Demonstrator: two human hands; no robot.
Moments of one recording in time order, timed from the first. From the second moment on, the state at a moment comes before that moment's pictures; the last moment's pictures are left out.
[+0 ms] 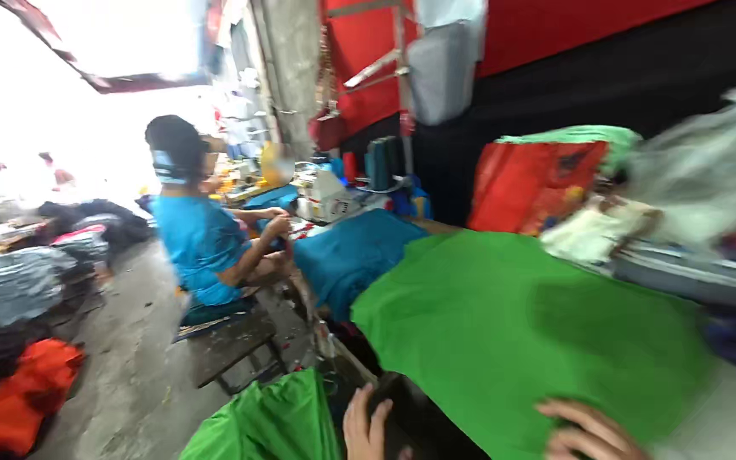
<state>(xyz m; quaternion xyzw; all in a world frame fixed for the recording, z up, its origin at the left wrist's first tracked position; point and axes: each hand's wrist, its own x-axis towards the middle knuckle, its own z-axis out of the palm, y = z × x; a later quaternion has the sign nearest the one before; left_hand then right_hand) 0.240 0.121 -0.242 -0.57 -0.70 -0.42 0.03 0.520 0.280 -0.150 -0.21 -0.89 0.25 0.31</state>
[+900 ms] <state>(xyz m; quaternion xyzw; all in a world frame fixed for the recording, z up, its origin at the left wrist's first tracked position) 0.328 0.216 -0.147 -0.61 -0.43 -0.57 -0.36 0.524 0.278 -0.160 -0.26 -0.81 0.16 0.51</state>
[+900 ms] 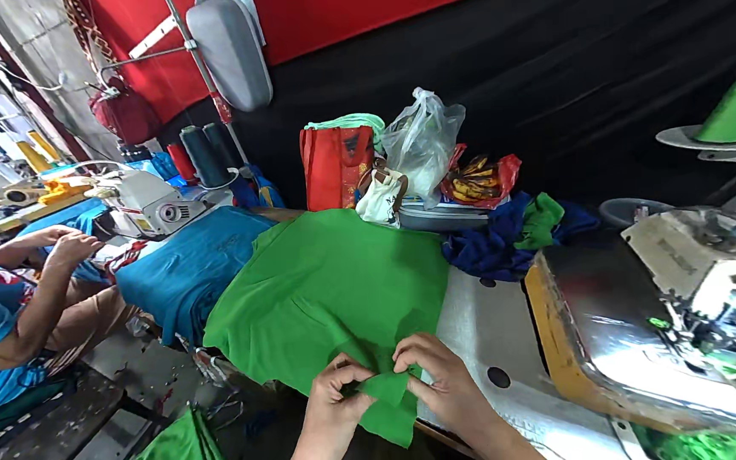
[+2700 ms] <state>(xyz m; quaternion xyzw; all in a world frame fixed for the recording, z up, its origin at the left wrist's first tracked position) 0.307 0.227 -0.136 -0.69 -0.43 -0.49 -0.31 0.561 0.432 -0.132 -0.45 -0.24 0.56 0.65</state>
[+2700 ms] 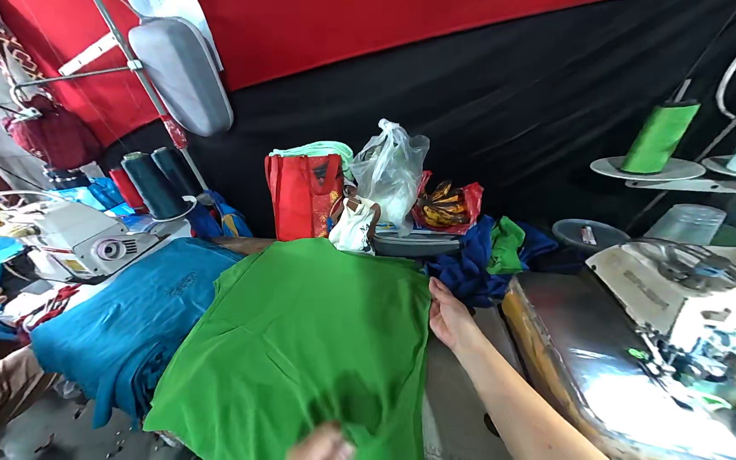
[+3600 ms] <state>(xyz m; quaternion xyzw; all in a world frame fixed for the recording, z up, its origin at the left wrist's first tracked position) 0.348 0.214 -0.102 -0.53 -0.42 -0.62 -0.40 0.496 0.296 -0.117 -0.35 -0.78 0.35 0.38</state>
